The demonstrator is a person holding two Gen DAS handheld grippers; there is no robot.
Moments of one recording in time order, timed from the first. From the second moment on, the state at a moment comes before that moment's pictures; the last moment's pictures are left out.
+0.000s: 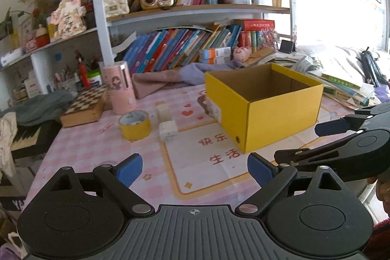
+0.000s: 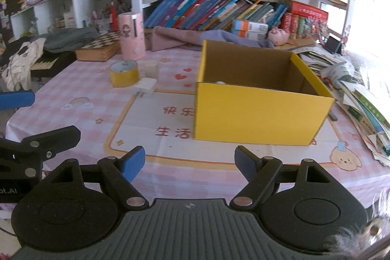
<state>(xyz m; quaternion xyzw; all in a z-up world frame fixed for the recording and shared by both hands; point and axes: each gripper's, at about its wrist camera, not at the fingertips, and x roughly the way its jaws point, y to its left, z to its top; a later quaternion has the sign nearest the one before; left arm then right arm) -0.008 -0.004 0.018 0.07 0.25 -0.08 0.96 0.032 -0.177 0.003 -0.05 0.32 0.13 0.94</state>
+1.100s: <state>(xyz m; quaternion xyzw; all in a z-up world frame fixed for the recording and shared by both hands) 0.035 0.059 -0.001 0.03 0.30 0.01 0.95 0.086 -0.104 -0.014 -0.10 0.35 0.21 0.91</state>
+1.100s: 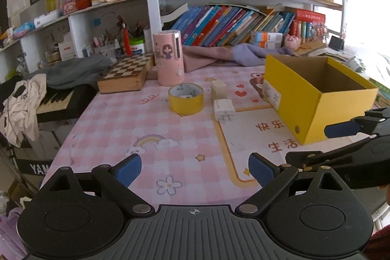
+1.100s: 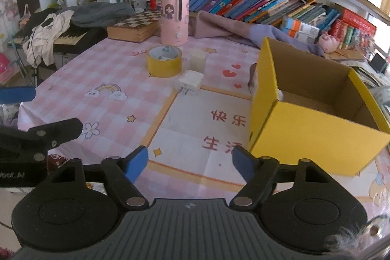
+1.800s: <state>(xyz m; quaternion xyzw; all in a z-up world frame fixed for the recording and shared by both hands) 0.148 0.080 -0.015 0.04 0.34 0.04 0.94 0.190 -0.065 -0.042 -0.12 0.37 0.25 0.89</state>
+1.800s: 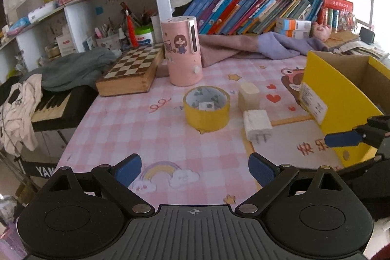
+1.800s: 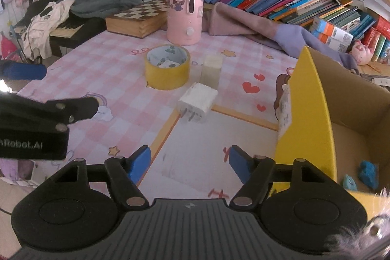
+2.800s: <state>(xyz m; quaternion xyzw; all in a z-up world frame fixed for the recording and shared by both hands) 0.328 0.090 -0.075 0.03 0.40 -0.02 0.91 0.299 -0.012 -0.091 -0.08 0.42 0.17 0.89</state>
